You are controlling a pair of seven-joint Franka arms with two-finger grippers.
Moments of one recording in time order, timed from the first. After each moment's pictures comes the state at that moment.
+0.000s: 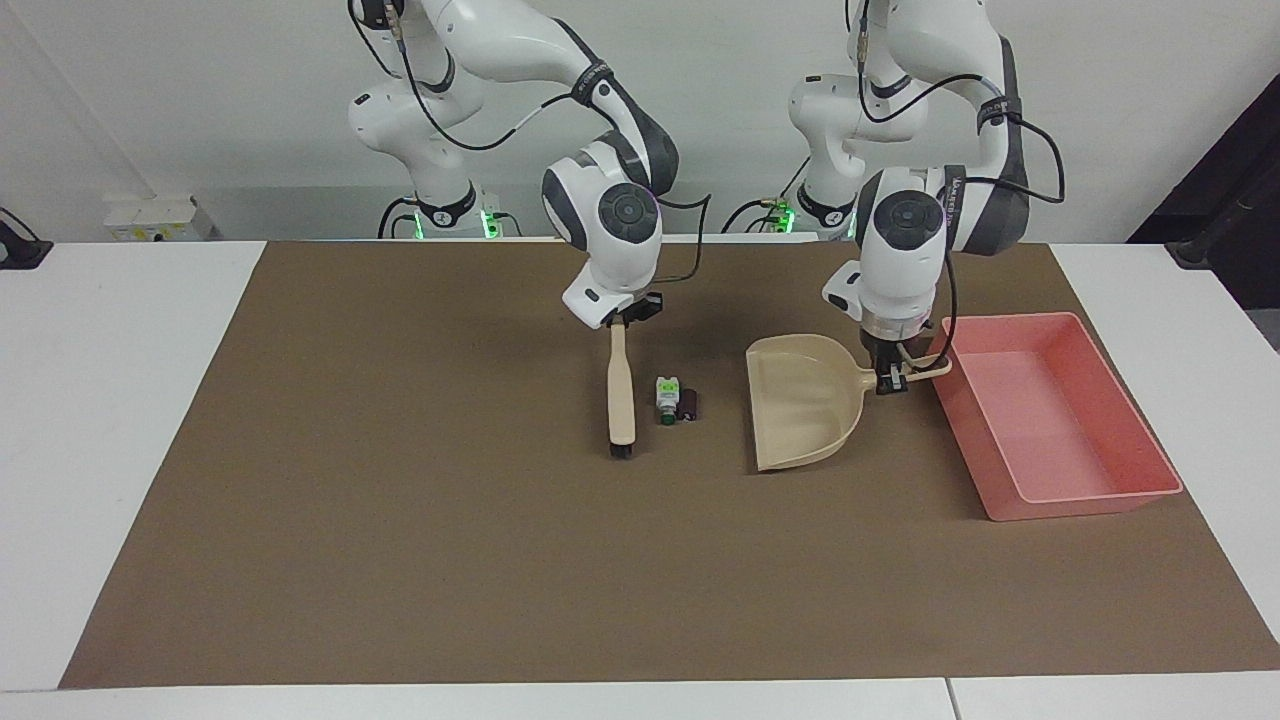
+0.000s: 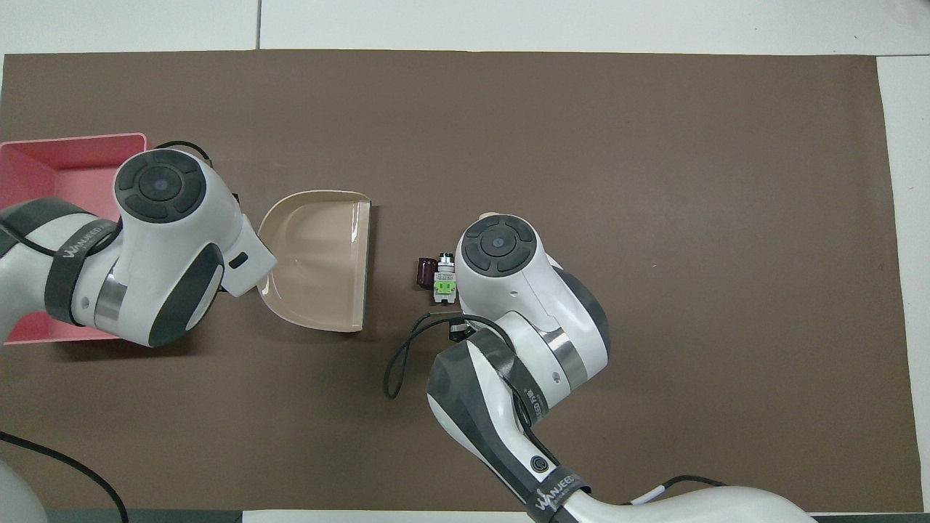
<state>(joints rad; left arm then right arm) -0.31 0.09 -0.02 -2.03 0.30 2.03 1.22 0.66 0.26 -0.02 -1.87 0.16 1.86 0.59</state>
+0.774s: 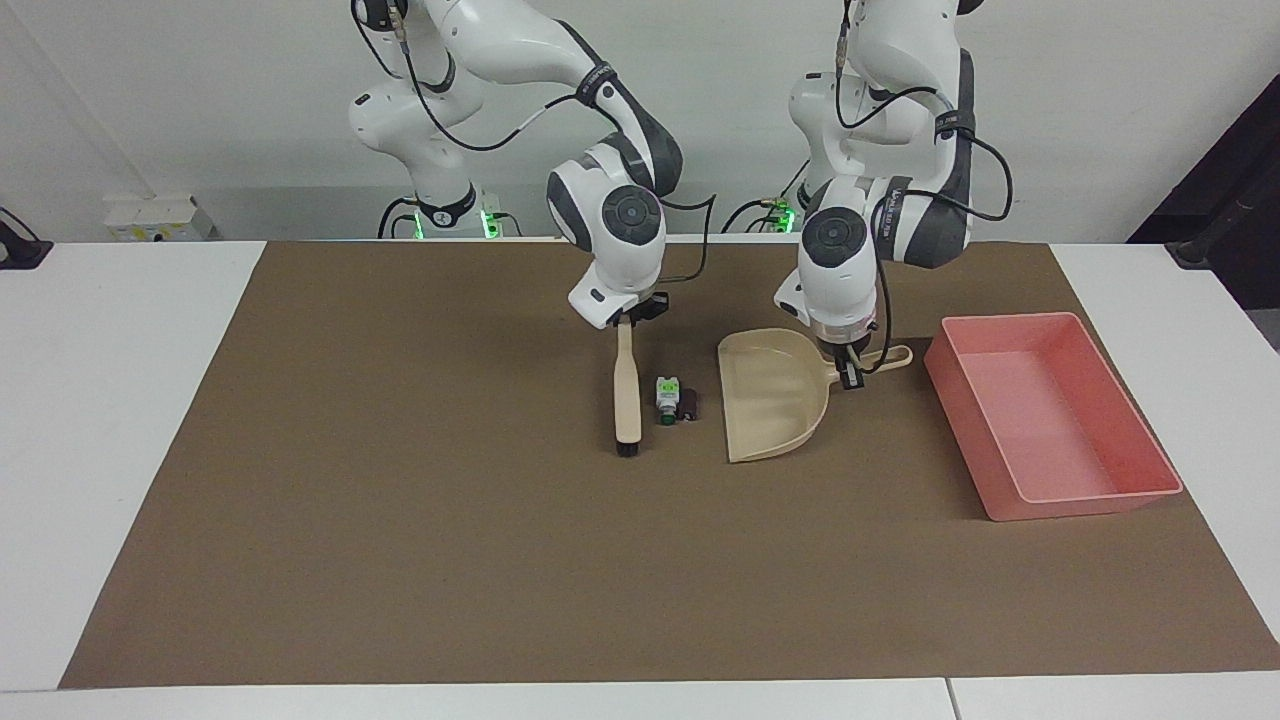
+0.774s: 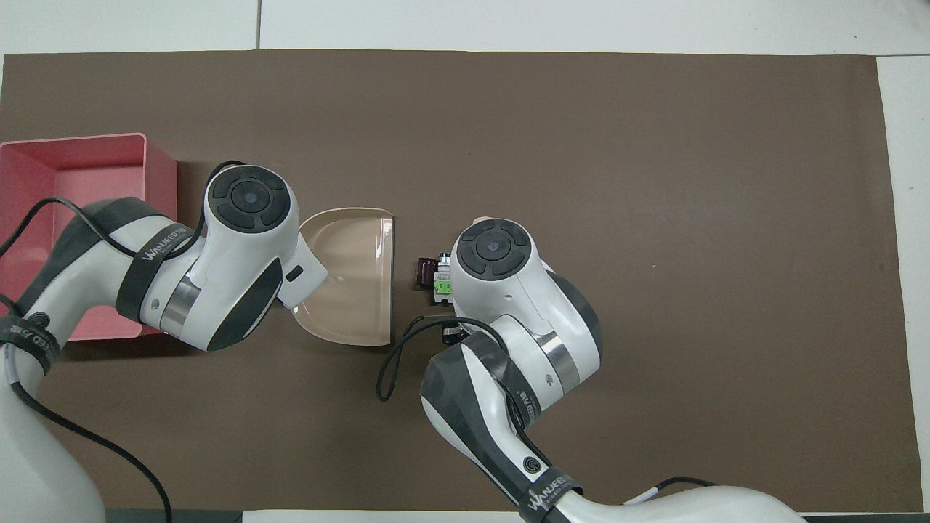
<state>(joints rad) -0.41 0.15 -0.02 -2.01 0.32 1.93 1.06 0.68 0.27 -0.02 -1.87 0.18 1.88 0.59</state>
